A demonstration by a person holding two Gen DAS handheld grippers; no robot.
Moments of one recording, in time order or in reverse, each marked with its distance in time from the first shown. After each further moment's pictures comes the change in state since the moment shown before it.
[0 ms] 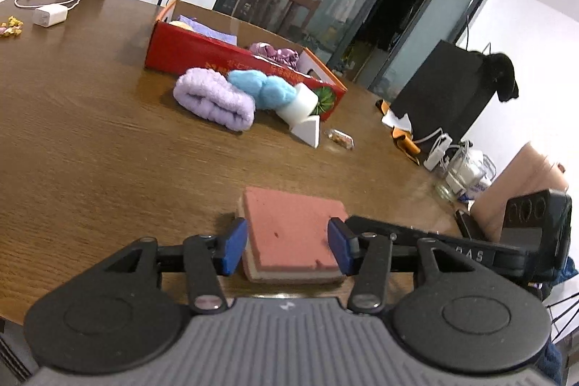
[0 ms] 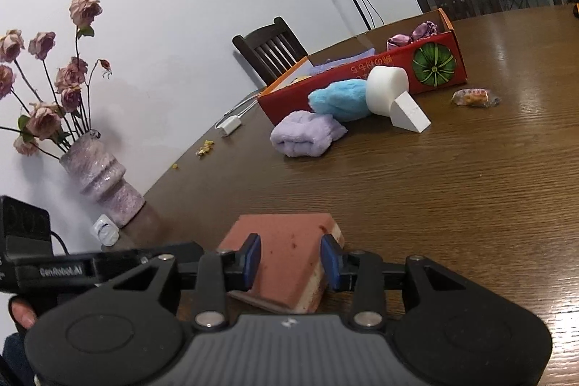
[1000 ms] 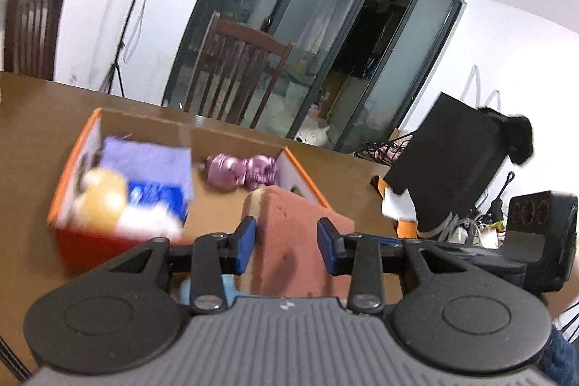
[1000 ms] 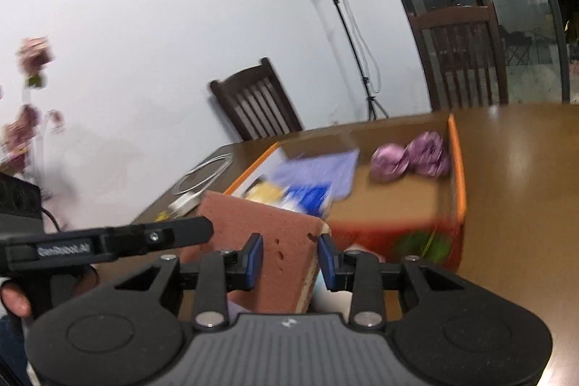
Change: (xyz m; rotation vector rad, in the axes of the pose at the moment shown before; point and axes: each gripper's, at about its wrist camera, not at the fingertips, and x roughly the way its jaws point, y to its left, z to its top) left arm 0.141 -0.010 0.211 0.102 -0.078 -0.074; right arm 0.075 -0.051 0.208 -0.116 -0.060 -0.104
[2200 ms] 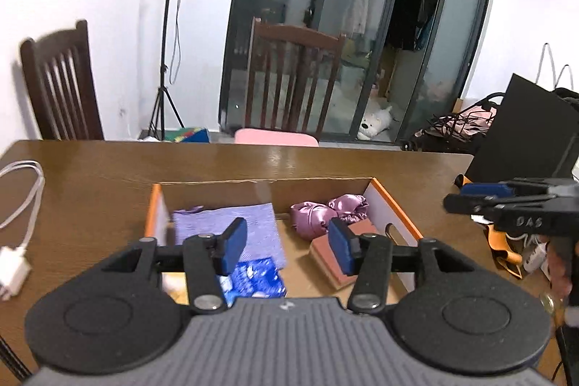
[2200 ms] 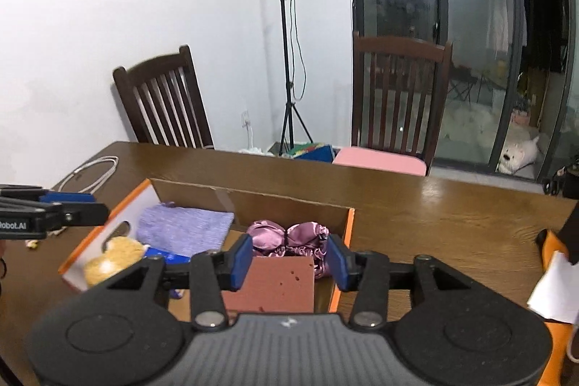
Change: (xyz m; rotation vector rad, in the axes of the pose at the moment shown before) left arm 0.009 0.024 0.074 0.163 0.036 0.249; right arm 0.026 -0.025 0.102 -0.170 0.022 -0.308
